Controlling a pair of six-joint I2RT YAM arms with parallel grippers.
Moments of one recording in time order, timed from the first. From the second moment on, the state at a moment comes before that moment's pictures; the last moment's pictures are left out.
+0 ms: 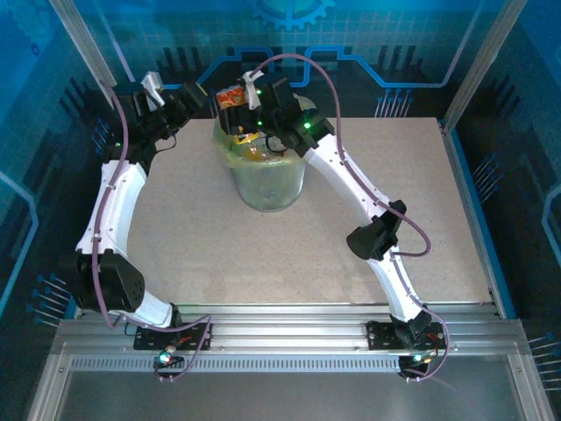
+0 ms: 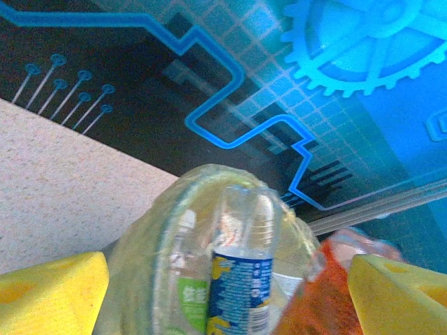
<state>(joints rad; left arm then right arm) 0.06 1.51 1.57 -0.33 0.44 -0.76 0.72 2.30 2.71 -0.84 0.00 0.28</state>
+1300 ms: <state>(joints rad) 0.00 1.76 1.82 -0.43 0.31 -0.63 0.72 2.06 2.66 -0.86 0.12 0.09</state>
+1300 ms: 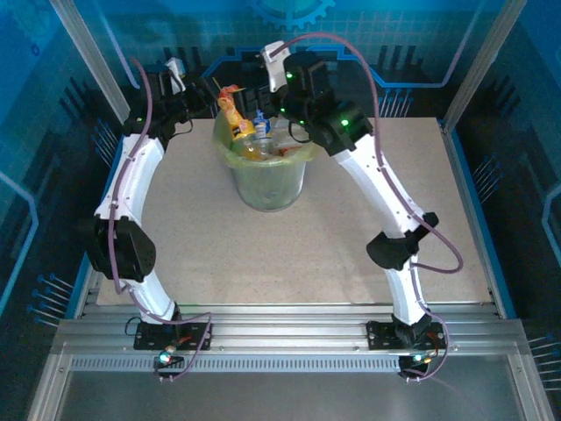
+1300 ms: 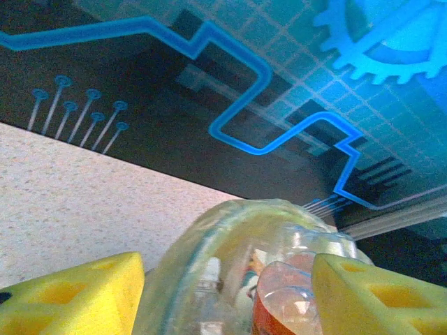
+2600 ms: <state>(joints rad) 0.06 1.87 1.89 -0.32 0.66 -0.55 0.67 1.64 2.00 -0.78 0.29 0.17</state>
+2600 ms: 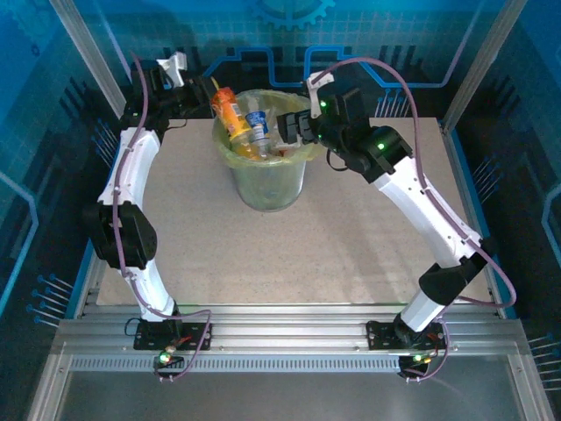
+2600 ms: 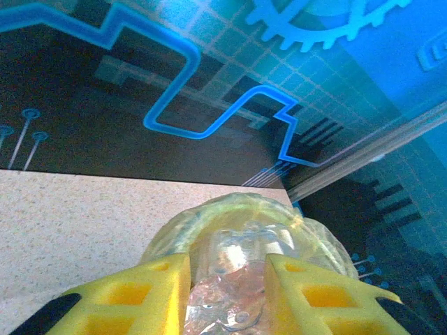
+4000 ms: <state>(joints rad) -0.04 1.90 1.98 -0.53 0.59 -0.08 0.64 1.50 1.75 -0.70 0.28 0.26</state>
